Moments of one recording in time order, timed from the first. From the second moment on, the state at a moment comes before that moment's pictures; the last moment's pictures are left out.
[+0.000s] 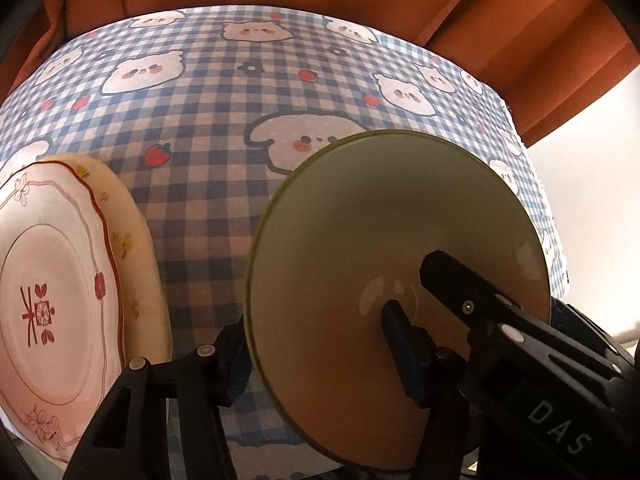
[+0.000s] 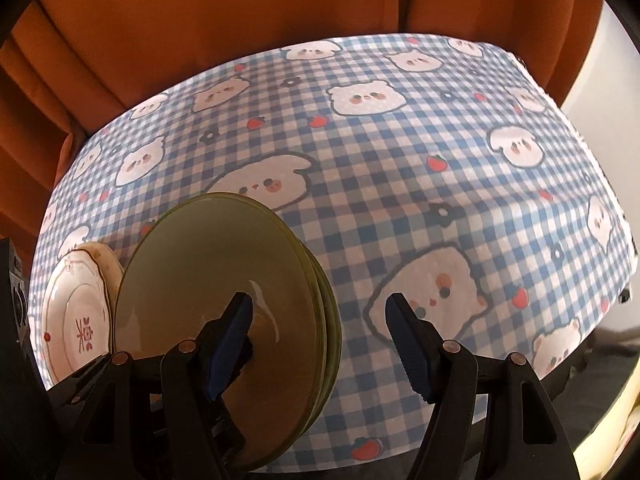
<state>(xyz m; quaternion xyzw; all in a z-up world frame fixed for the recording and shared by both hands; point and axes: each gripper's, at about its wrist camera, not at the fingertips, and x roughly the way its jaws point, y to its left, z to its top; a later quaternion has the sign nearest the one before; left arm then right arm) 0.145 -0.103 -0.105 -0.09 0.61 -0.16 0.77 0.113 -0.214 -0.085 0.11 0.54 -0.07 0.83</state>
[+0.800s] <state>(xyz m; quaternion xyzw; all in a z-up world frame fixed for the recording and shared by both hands) 0.153 -0.125 -0.100 -0.04 0.61 -0.07 0.79 0.143 -0.243 -0.115 0.21 0.58 0.08 0.78</state>
